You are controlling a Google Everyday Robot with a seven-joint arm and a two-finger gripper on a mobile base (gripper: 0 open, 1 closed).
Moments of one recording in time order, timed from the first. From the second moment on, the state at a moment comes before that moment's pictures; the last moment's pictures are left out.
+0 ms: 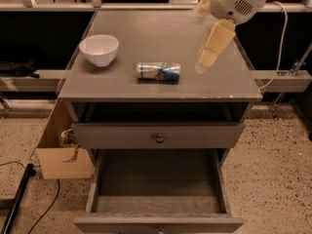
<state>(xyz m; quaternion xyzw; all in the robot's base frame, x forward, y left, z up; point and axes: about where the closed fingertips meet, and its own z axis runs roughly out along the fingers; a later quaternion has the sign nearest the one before) 0.573 -0.100 0.989 -0.67 0.69 0.07 0.27</state>
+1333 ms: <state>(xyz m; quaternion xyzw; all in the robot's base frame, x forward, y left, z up) 0.653 -0.044 0.903 -0.67 0.69 0.12 0.23</state>
